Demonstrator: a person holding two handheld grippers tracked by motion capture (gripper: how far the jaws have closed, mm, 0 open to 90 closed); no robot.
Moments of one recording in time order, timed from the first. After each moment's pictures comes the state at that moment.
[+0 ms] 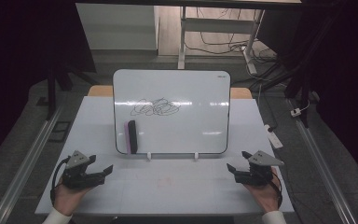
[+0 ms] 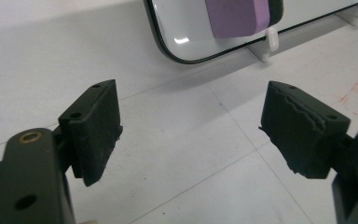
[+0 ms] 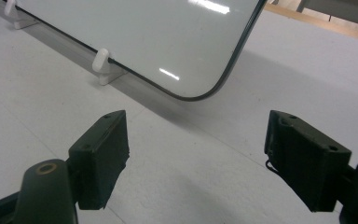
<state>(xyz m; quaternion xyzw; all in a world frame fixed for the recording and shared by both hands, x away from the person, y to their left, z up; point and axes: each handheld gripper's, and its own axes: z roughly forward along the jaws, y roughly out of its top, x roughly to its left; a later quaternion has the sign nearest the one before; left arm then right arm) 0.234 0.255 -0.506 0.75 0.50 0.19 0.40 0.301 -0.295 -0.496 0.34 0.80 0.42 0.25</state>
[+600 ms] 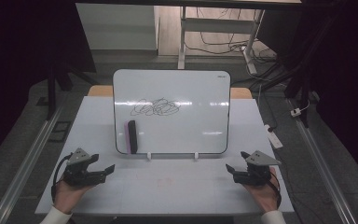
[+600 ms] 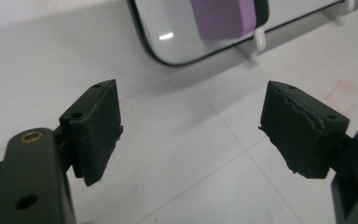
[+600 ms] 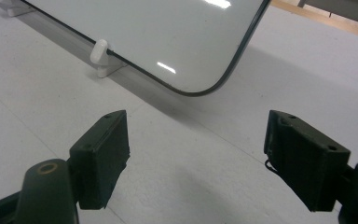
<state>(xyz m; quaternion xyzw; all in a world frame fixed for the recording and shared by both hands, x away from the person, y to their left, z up) 0.243 0.252 -0.499 0.76 0.48 0.16 0.40 0.303 -0.291 -0.499 0.34 0.81 0.41 0.25</state>
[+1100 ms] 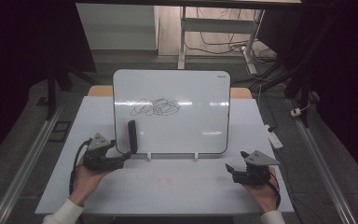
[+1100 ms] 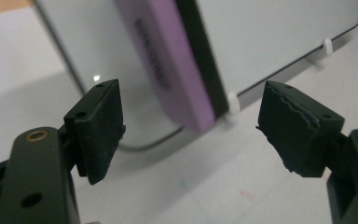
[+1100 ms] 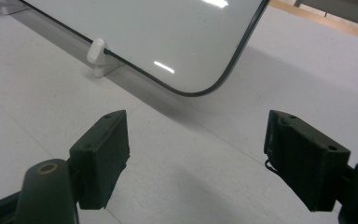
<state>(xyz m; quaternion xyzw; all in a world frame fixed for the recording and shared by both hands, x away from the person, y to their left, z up) 0.282 0.201 -0.472 0.76 0.46 0.19 0.41 0.303 -0.288 -0.499 0.34 0.81 0.40 0.26</state>
